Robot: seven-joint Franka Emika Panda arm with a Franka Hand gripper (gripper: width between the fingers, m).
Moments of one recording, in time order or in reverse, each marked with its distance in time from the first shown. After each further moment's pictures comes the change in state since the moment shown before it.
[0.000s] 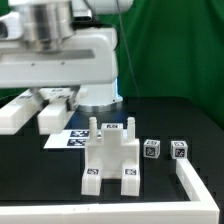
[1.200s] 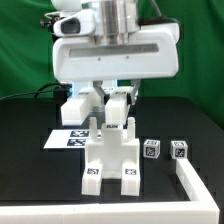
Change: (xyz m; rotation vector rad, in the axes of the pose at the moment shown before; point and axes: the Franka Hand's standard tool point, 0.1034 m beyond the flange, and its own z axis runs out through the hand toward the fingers) arm -0.031 -0.100 -0.002 0.018 0.068 -0.009
